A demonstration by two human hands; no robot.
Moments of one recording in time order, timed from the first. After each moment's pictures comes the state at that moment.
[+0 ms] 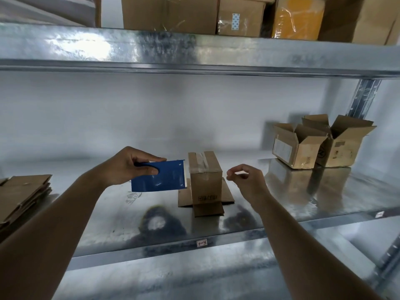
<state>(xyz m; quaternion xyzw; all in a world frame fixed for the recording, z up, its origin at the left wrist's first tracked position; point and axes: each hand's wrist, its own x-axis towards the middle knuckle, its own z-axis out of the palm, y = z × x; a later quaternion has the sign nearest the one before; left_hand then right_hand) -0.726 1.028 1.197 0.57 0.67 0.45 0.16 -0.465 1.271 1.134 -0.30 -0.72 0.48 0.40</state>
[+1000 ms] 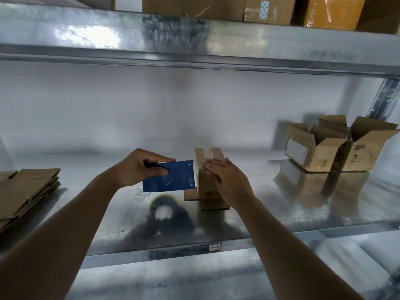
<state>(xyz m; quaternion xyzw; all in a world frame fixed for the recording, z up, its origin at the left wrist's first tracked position) -0.750 1.039 1.172 0.54 0.68 0.47 0.15 -0.536 1.252 1.120 -0.12 -0.93 0.07 0.34</state>
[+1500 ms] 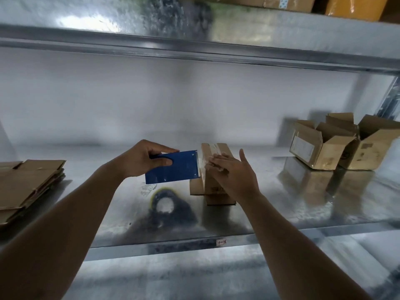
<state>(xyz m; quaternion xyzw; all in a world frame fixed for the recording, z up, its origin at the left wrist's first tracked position) -0.763 1.038 1.173 0.54 0.69 0.45 0.14 -0.544 1.247 1.118 -0.16 -0.91 0.09 0.38</state>
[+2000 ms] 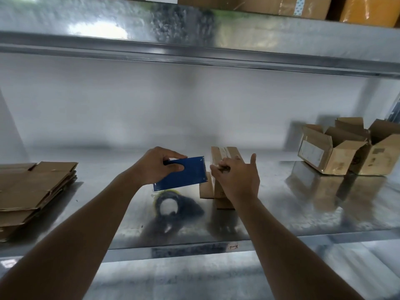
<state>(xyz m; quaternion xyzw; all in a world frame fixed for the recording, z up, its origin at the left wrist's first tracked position) -0.756 1.042 1.164 0.48 0.78 0.40 0.04 -0.565 1.211 1.132 -0.33 -0.86 0.07 0.38</state>
